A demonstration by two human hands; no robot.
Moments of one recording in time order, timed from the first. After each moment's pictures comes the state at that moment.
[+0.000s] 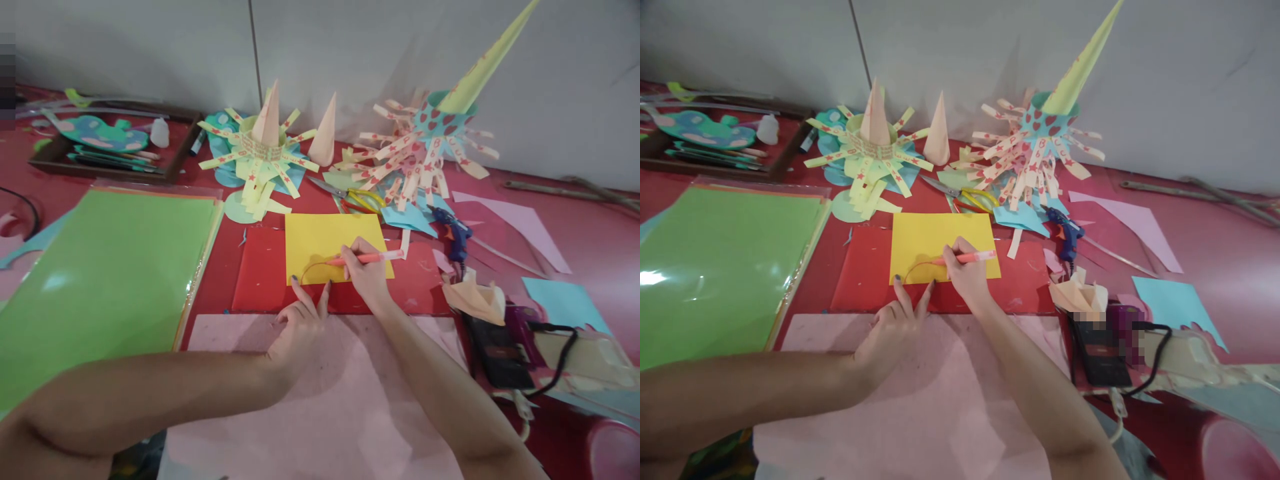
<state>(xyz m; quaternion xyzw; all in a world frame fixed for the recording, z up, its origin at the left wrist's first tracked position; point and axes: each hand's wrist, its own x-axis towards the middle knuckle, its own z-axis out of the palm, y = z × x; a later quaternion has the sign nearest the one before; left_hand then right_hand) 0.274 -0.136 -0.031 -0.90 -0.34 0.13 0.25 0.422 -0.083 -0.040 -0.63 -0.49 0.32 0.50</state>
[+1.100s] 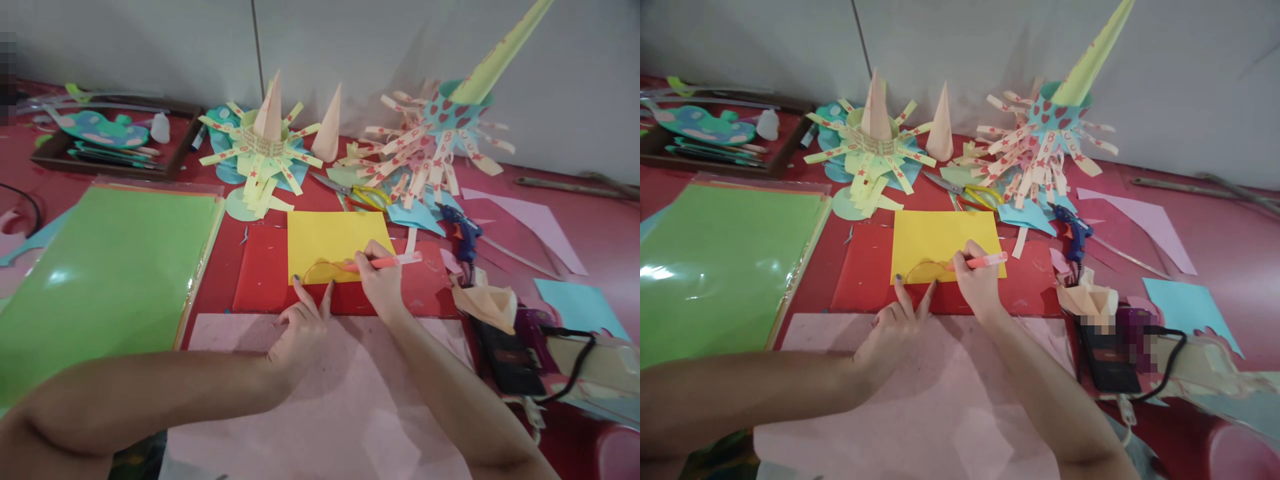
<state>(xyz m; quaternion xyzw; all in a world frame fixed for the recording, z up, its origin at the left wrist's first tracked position) 0.274 -0.135 -0.028 -0.89 -0.29 0.16 0.31 0.426 -0.093 -0.037 -0.66 -0.49 0.25 0.51</state>
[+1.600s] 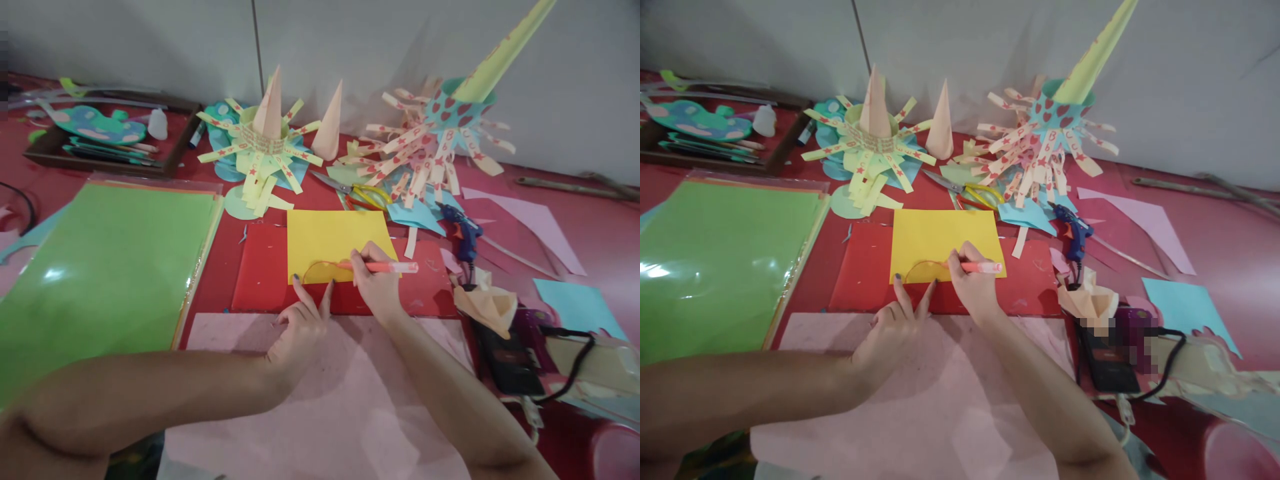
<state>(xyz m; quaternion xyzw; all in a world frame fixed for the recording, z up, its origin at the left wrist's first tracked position) 0.274 -0.135 -0.029 -0.89 -0.30 0.15 0.31 0.421 -0.098 -0.034 -0.67 -0.52 0.24 0.48</state>
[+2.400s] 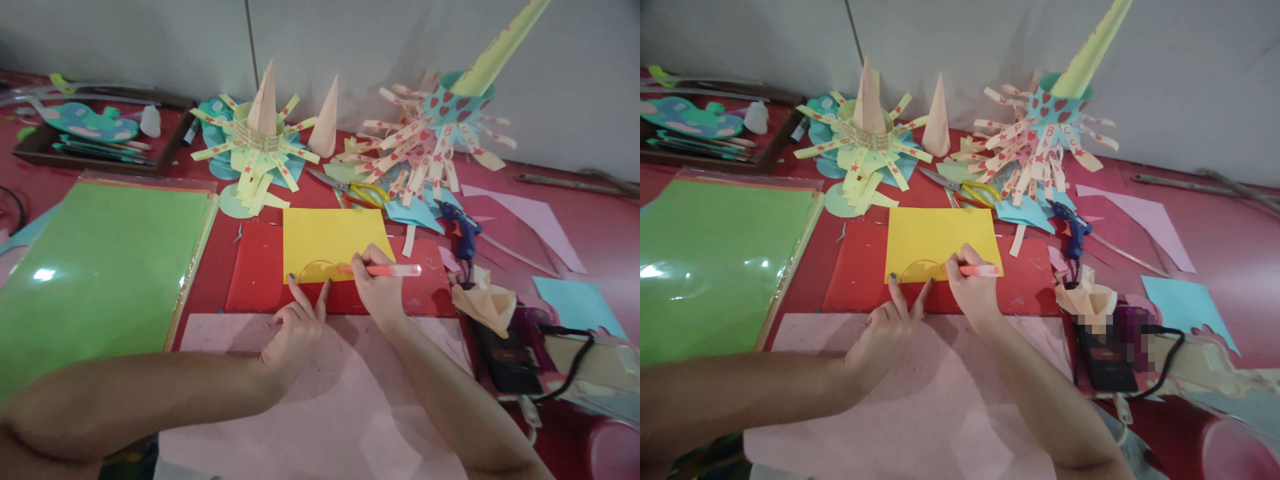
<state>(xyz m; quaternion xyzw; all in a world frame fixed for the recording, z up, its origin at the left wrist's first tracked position) 0.274 -0.135 -0.026 -0.89 -0.31 0.16 0.30 0.424 -0.105 -0.032 -0.68 -0.52 0.21 0.47</state>
